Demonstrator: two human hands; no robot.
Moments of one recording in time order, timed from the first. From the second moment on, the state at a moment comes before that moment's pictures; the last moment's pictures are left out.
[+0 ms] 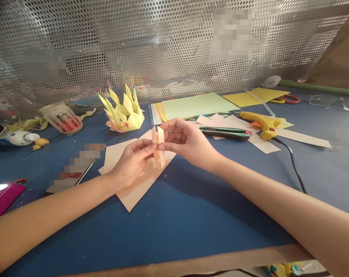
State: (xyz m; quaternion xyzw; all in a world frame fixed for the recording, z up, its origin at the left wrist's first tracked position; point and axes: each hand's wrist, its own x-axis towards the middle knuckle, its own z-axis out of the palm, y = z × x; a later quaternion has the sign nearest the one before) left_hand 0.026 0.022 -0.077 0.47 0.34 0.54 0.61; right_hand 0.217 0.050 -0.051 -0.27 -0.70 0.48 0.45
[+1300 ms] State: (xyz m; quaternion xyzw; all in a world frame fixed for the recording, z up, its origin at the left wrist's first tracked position) left_hand 0.026 0.019 -0.080 0.51 0.38 0.55 0.55; right_hand 0.216 0.045 -0.046 -0.34 -0.74 0.38 0.45
